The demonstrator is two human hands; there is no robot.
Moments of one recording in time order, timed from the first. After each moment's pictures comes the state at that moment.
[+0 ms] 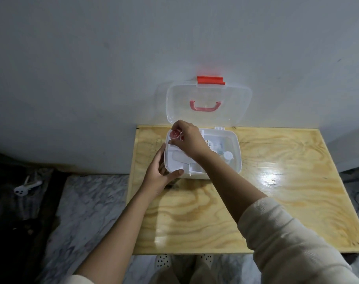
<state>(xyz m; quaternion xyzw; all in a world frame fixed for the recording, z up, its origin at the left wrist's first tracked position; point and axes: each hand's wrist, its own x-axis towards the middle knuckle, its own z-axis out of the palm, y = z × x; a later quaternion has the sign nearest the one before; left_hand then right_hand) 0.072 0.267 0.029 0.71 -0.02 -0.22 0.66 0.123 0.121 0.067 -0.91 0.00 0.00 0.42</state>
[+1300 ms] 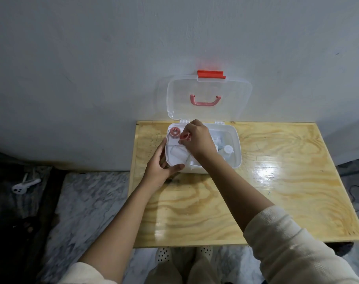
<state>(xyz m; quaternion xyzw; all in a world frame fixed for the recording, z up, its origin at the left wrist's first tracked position) 0.073 0.270 0.031 0.72 -0.03 -0.23 0.66 0.101 0.121 0.073 -0.93 0.10 -0.02 0.35</state>
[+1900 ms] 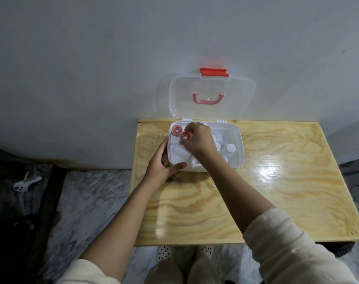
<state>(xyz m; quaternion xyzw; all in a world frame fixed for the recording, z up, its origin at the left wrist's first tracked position) 0.075 0.270 0.029 0.72 -0.04 -0.23 0.66 0.101 0.128 0.069 -0.92 0.15 -0.03 0.36</state>
